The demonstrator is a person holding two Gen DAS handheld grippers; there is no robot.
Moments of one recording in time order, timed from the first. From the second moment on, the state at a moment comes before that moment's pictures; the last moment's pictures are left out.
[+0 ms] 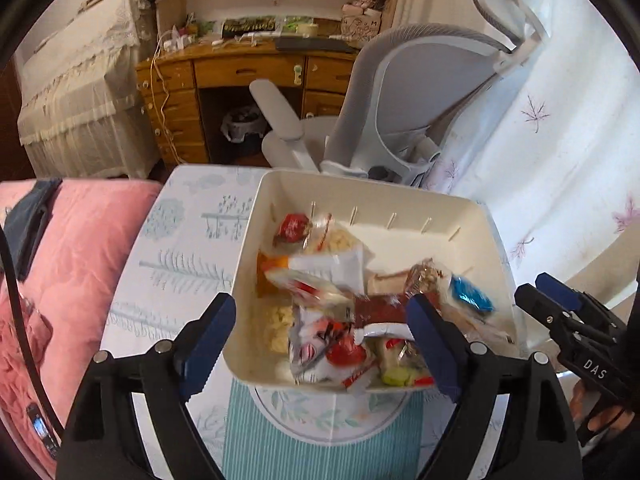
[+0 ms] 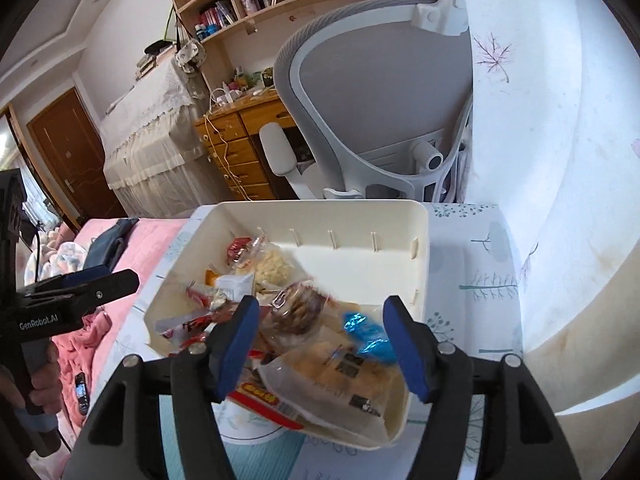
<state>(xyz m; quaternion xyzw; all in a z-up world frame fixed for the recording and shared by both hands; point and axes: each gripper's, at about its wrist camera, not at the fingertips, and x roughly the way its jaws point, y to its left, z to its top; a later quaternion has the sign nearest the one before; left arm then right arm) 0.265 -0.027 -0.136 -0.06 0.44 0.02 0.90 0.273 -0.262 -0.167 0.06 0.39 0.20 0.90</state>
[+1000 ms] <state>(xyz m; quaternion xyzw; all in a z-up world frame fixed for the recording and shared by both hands) 0.033 0.017 -0.048 -0.06 0.45 -0.04 0.89 0.016 -0.196 -0.081 0.11 0.47 0.15 0.86</state>
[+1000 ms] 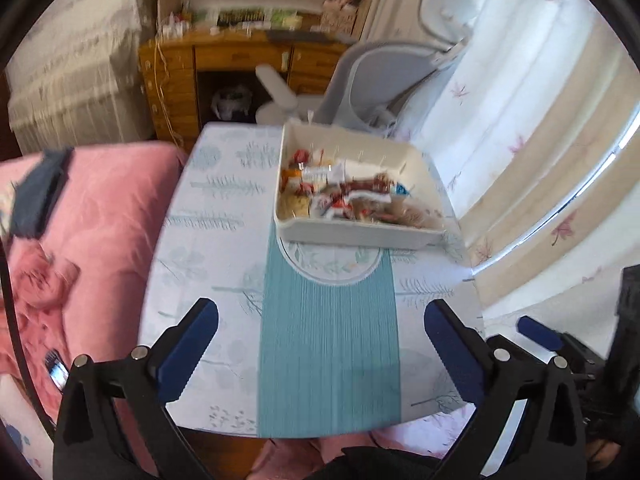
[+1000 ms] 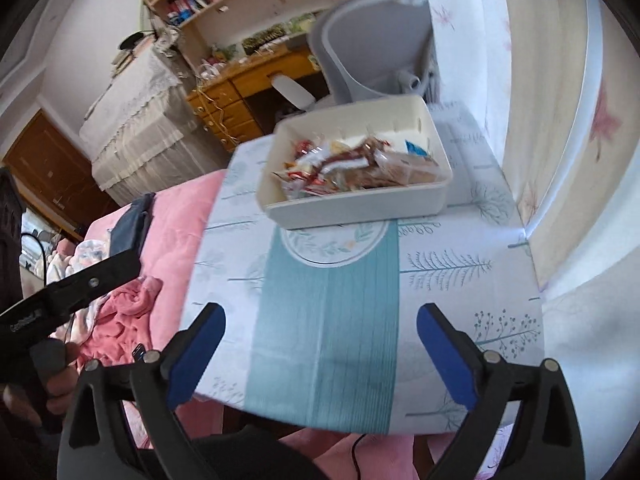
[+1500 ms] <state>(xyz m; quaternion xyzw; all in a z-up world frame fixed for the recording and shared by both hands) -0.017 -0.018 -0.026 -0.02 0.42 0.03 0.91 -0.034 -0.194 -0.048 0.09 0.44 0.12 0.89</state>
